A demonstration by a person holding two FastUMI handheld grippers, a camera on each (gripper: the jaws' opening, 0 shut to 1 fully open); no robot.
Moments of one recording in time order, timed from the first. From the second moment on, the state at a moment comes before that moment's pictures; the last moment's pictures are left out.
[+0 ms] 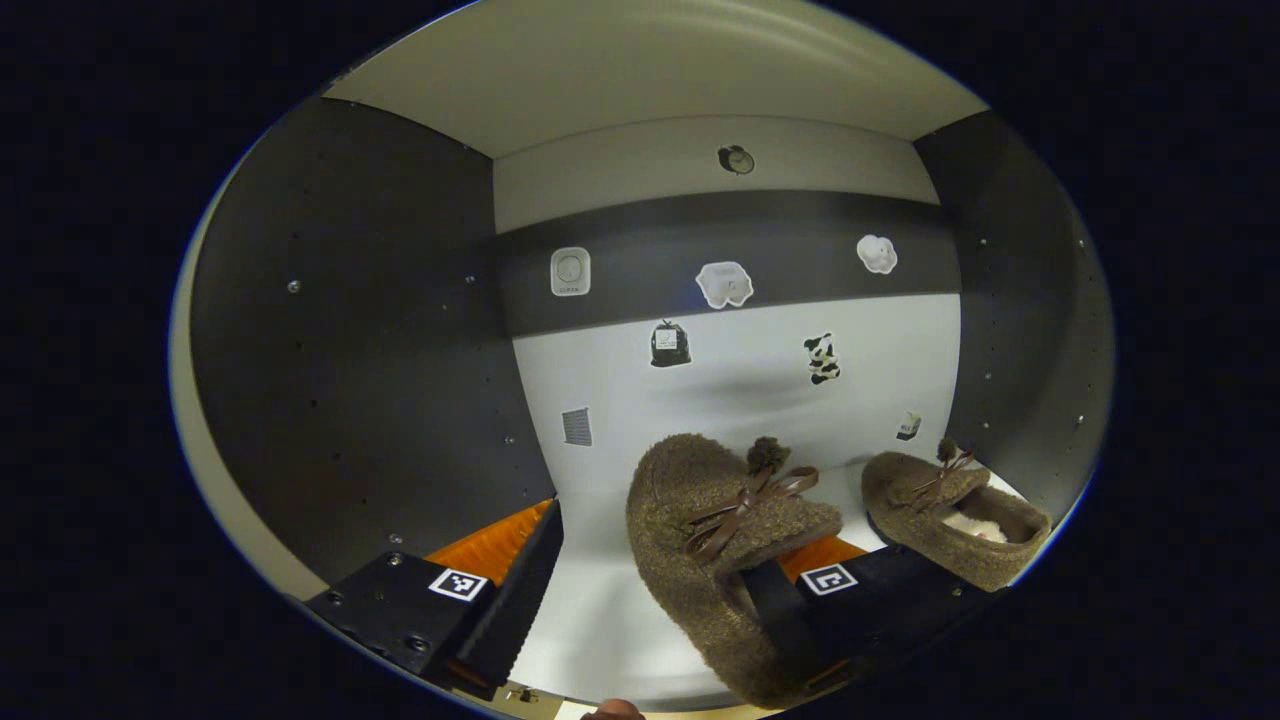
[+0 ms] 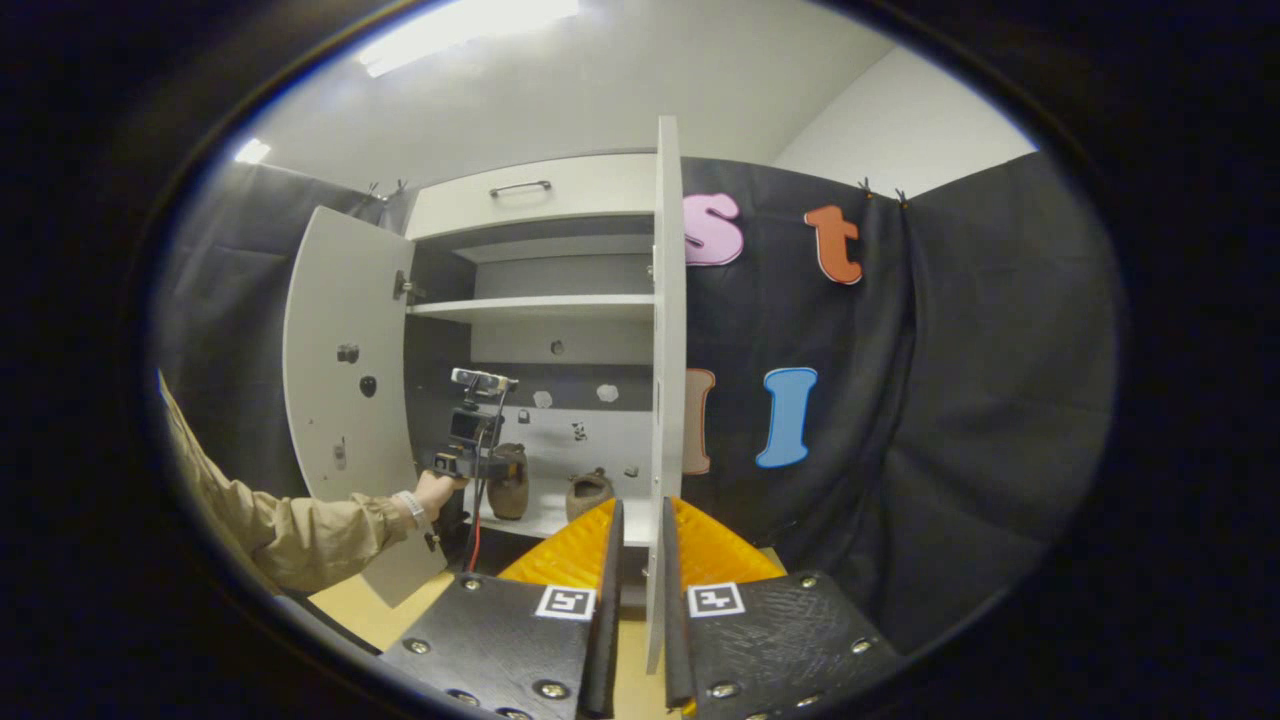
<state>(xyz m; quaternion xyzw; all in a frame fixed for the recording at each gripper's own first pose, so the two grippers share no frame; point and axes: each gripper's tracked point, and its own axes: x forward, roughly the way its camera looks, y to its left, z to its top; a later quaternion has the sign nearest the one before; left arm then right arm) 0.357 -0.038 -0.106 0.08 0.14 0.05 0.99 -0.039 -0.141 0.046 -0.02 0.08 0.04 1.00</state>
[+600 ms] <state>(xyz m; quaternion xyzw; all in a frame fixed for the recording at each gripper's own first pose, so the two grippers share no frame) 0.340 -0.042 -0.144 0.03 0.18 0.06 0.98 -0.038 -0.149 0.041 -0.02 0.08 0.03 1.00</state>
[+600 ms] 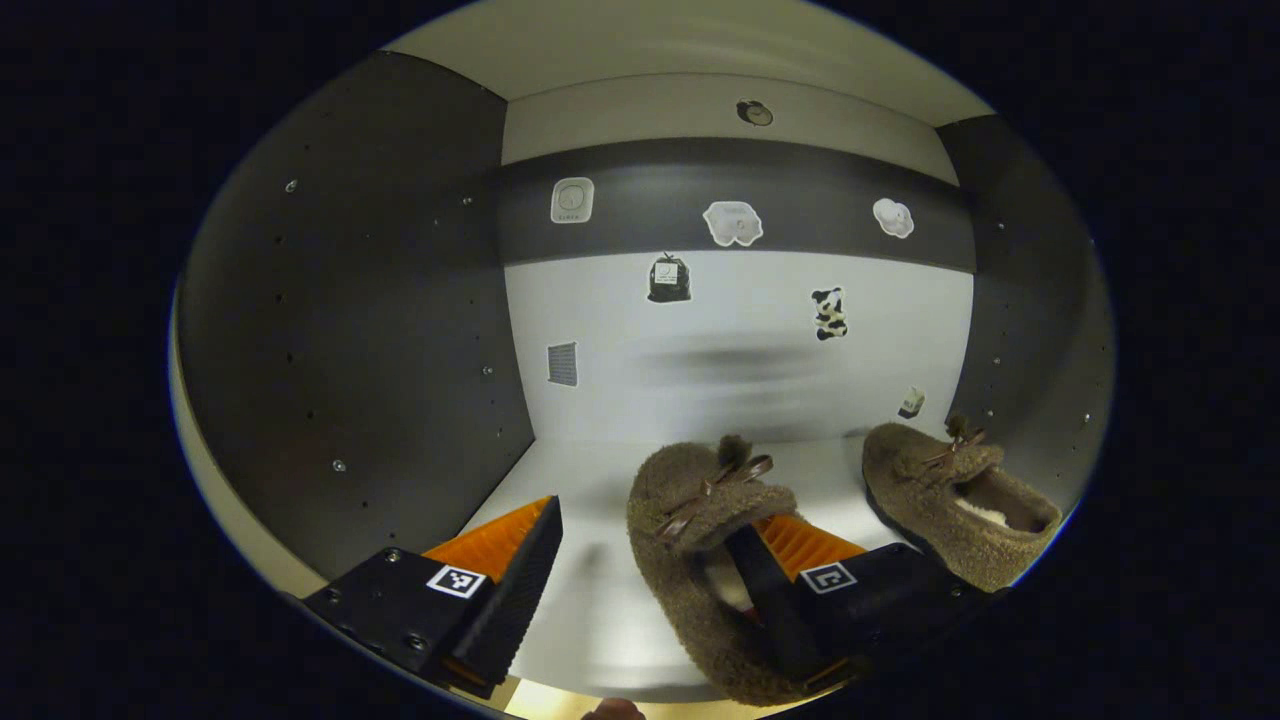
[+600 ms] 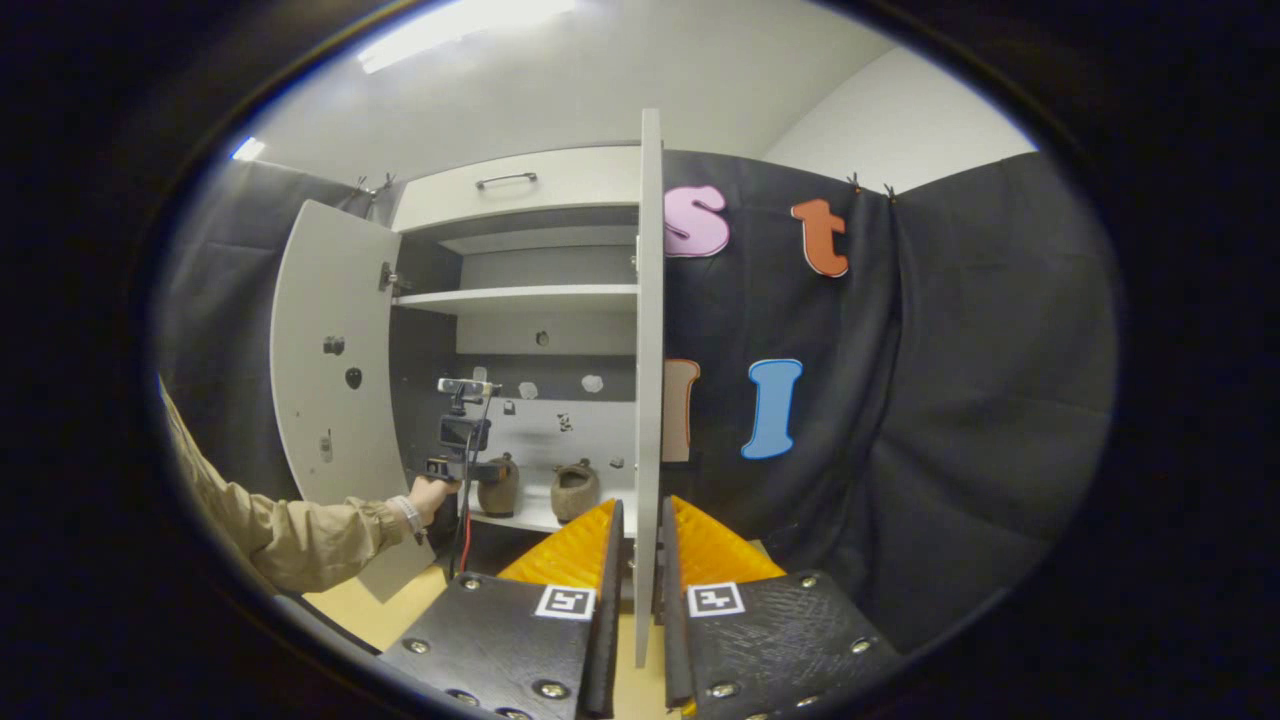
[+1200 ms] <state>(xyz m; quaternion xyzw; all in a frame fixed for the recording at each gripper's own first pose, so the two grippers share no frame) 0.262 -0.070 -0.059 0.03 0.09 0.00 1.00 -0.014 -0.159 0.027 -0.01 0.08 0.05 1.00</state>
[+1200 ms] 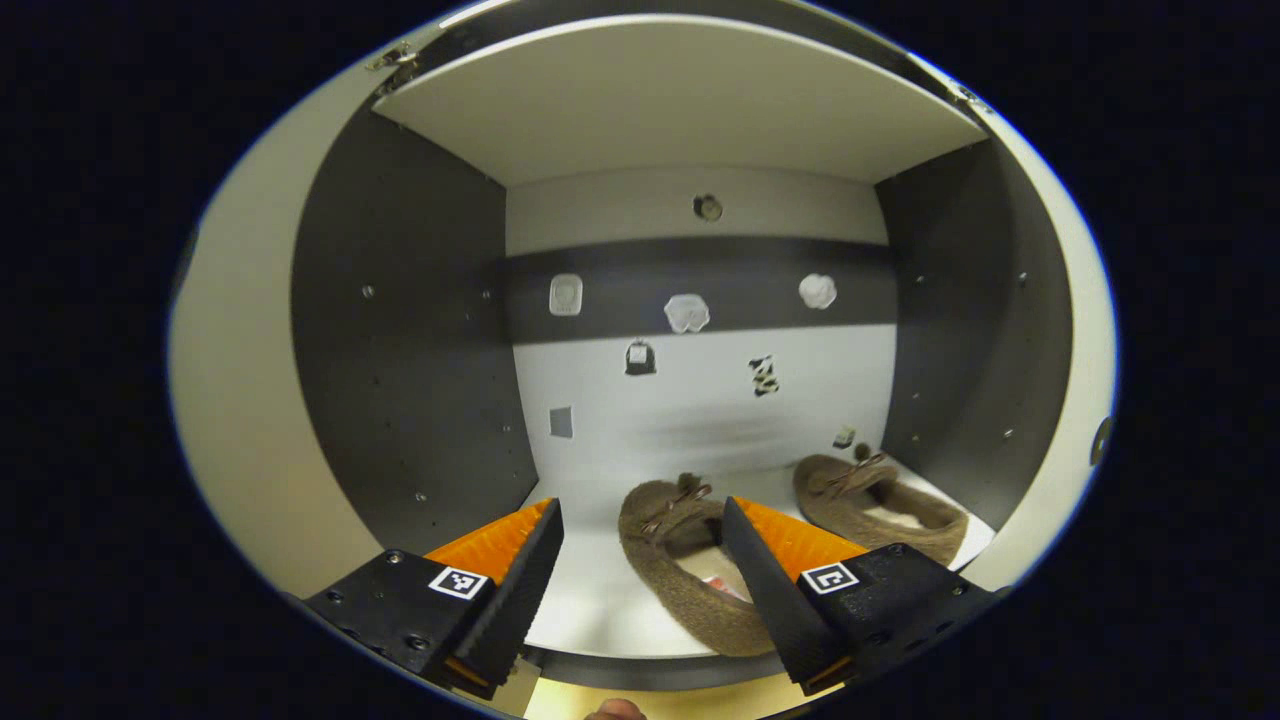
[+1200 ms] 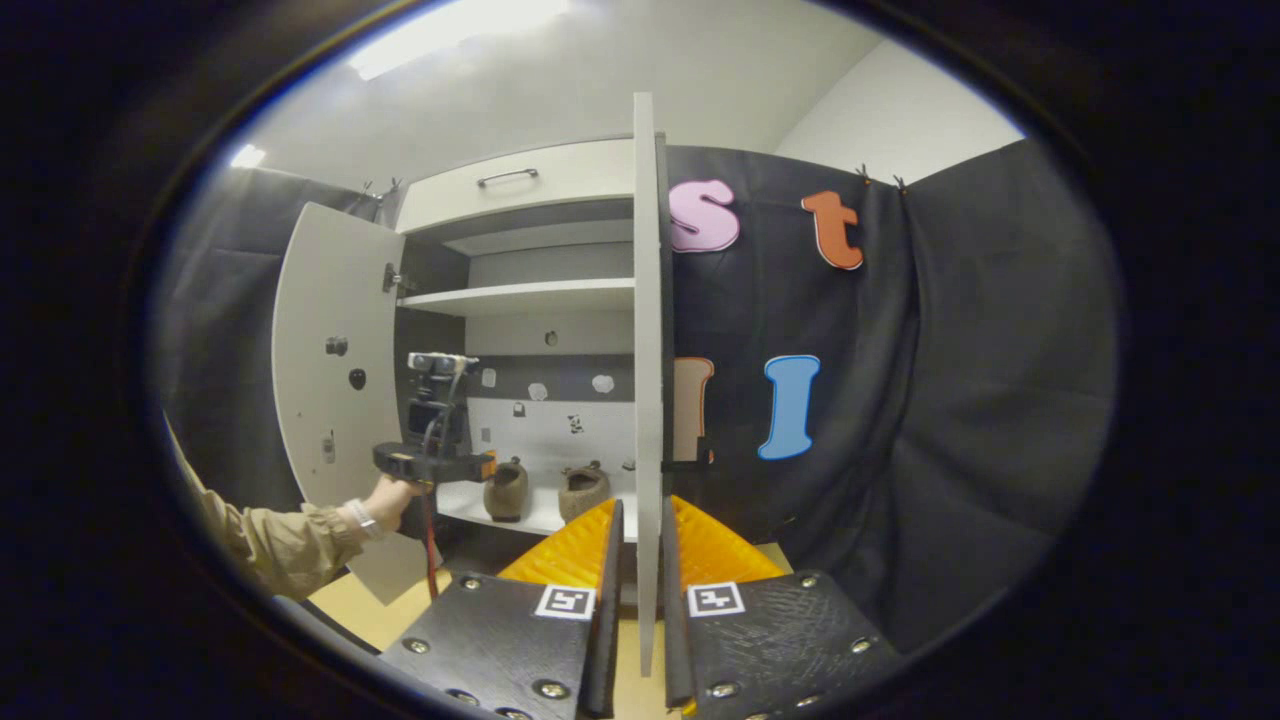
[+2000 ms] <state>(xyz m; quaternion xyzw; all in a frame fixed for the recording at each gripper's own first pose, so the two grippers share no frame) 0.049 -0.058 0.011 0.02 0.05 -0.03 1.00 0.048 -0.195 -0.011 -0.02 0.09 0.06 0.99</state>
